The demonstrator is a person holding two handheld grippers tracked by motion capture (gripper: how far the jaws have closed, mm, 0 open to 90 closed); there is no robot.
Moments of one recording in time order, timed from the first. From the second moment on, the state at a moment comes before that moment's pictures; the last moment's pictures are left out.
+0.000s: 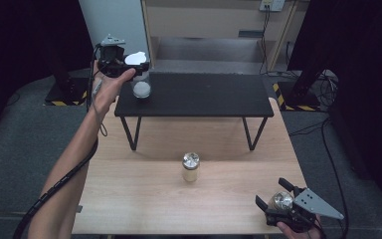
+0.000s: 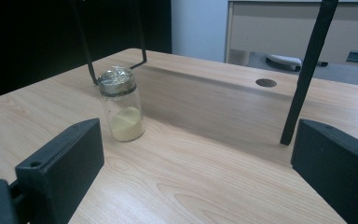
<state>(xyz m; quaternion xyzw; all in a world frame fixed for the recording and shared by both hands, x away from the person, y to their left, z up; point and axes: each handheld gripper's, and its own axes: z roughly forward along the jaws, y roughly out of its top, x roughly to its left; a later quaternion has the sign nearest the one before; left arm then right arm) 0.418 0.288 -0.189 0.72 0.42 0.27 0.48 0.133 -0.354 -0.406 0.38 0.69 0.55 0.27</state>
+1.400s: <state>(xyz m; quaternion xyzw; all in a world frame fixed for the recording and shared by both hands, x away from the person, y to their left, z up) 0.426 0.283 -0.196 0.73 0.41 0.27 0.47 0.133 -0.355 -0.407 0.38 0.69 0.55 0.26</state>
